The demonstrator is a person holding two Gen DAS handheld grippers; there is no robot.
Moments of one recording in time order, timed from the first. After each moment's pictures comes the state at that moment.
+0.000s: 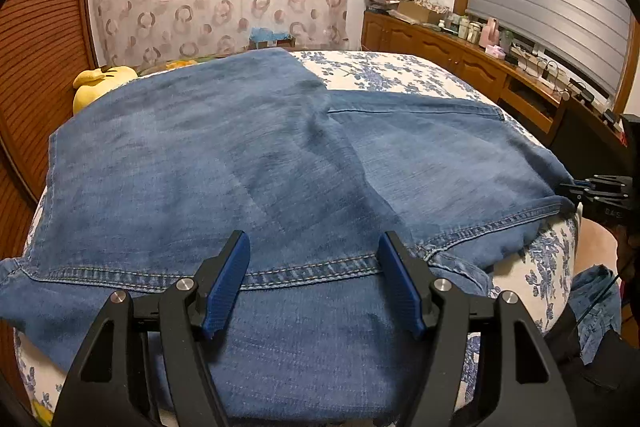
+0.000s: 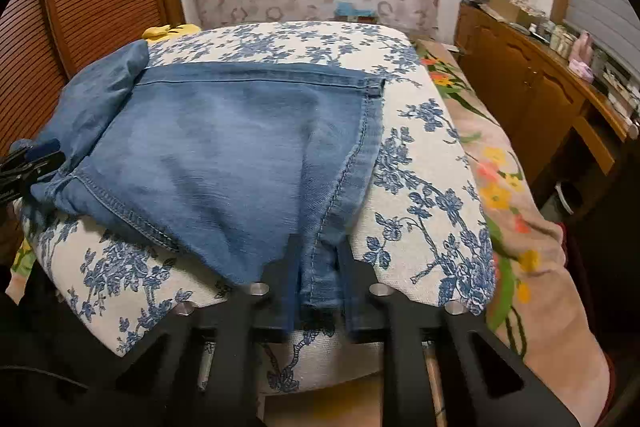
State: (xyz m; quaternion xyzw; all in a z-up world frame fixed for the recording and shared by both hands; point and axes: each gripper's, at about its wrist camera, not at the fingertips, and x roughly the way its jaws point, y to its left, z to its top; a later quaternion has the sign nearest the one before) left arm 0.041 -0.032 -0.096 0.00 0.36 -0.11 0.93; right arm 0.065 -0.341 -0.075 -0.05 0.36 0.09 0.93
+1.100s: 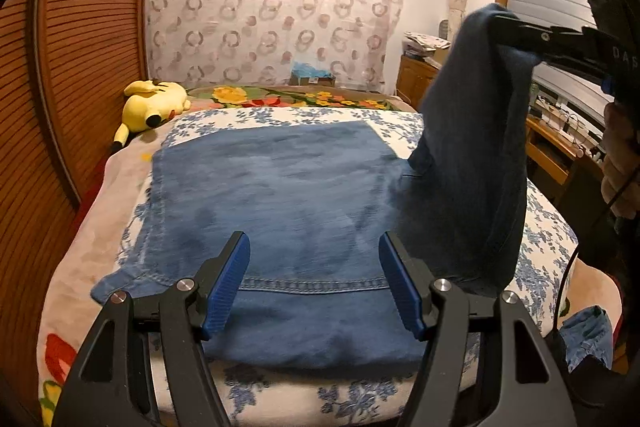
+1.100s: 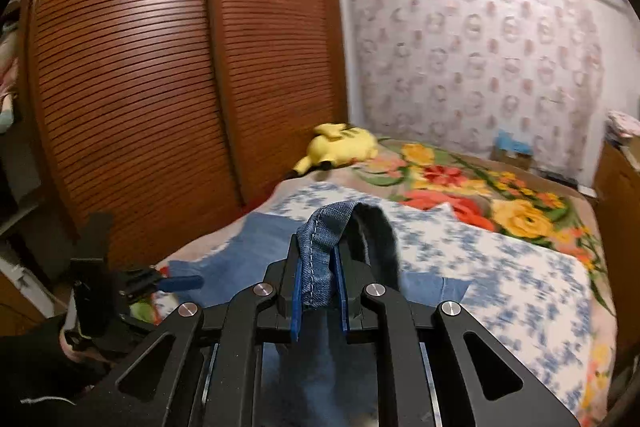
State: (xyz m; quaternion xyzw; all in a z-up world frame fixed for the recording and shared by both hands) left arm 0.005 0.045 -0.049 -0.04 0.30 -0.05 0.95; right arm 0.065 -0.131 0.080 -0.09 0.19 0.36 0.91
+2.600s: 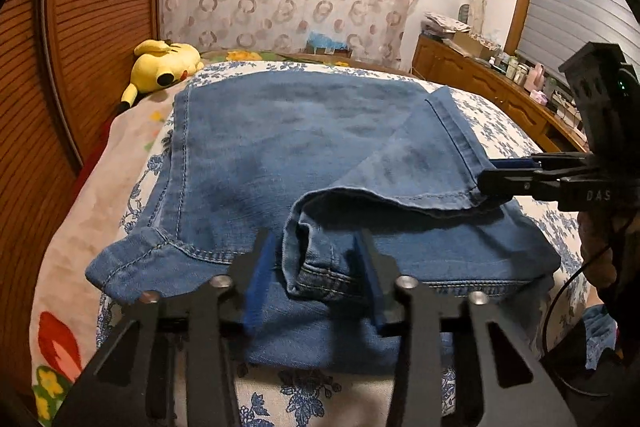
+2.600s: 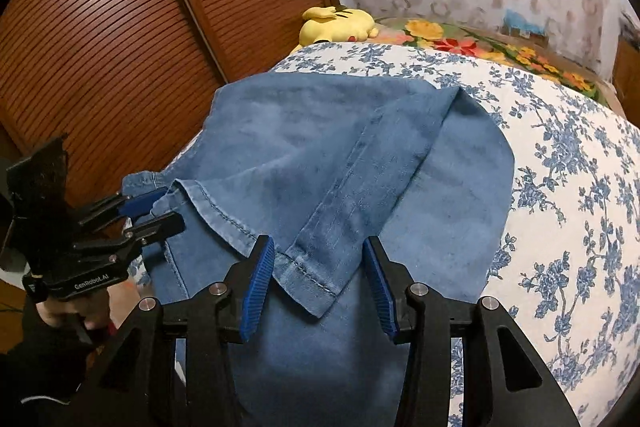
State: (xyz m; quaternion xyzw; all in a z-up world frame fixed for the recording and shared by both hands) left arm 0.028 0.089 -0.091 -0.06 0.35 -0.04 0.93; right arm 0.134 -0.080 0.001 -0.05 0.38 0.34 0.86
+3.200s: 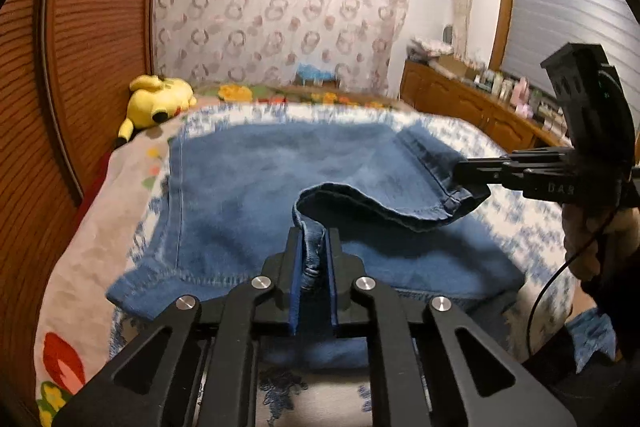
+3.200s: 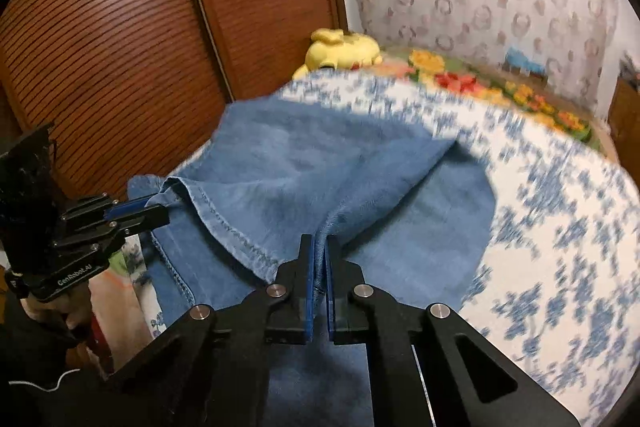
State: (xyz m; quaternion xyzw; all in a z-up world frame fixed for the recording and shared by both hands) left arm 0.006 0.073 -0.051 -0.05 0.29 -0.06 0.96; right arm 0.121 -0.098 0.011 -0.09 0.31 0.35 0.88
